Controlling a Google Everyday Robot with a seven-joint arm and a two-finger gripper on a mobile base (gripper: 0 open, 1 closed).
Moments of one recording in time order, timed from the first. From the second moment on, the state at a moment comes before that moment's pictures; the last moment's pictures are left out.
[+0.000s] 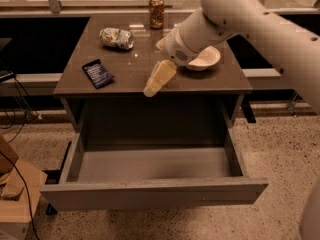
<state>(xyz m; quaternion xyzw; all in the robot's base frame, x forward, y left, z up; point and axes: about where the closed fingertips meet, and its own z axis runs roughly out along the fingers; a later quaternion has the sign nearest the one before) 0.656 0.006 0.878 -0.61 0.70 0.16 0.33</state>
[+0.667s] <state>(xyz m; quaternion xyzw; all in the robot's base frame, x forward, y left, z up) 0.707 0.072 0.855 -0.62 0.66 0.22 0.36</state>
